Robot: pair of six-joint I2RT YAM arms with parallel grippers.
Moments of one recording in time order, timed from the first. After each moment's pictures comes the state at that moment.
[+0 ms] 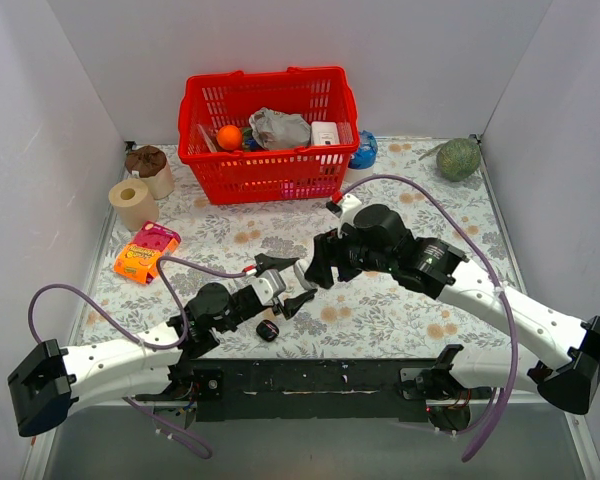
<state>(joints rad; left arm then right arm) -1.04 0.87 0.33 0.66 0.03 0.17 0.94 1.15 1.11 -0.56 -0.11 0.42</state>
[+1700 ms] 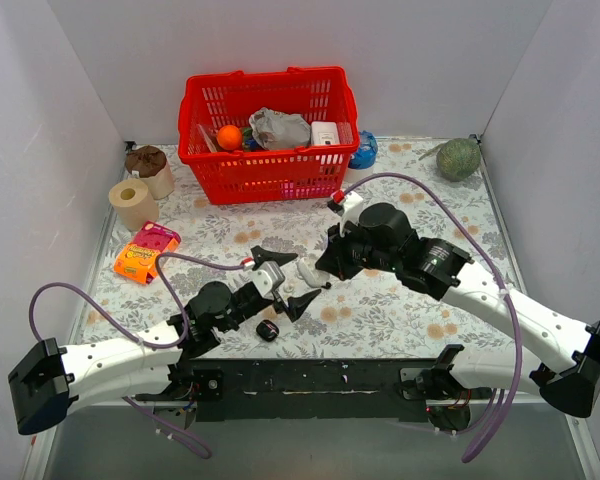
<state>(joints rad) -1.05 0.86 0.35 0.64 -0.02 0.11 0.93 1.12 1.09 -0.52 -0.11 0.37</state>
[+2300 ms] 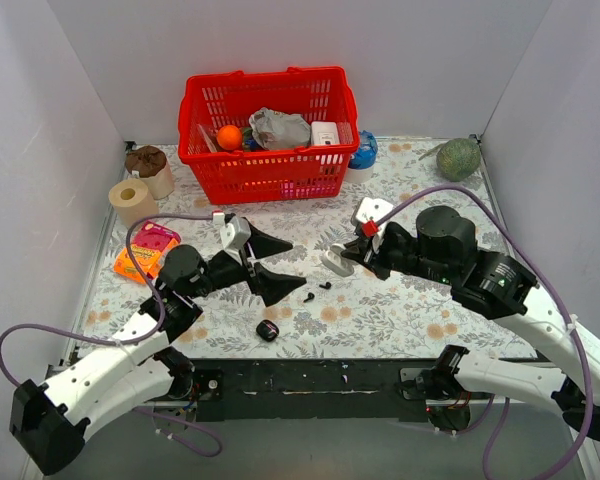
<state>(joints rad) -0.73 0.77 0.56 0.36 0.50 -0.29 0.95 0.92 1.21 -0.64 -0.13 -0.22</state>
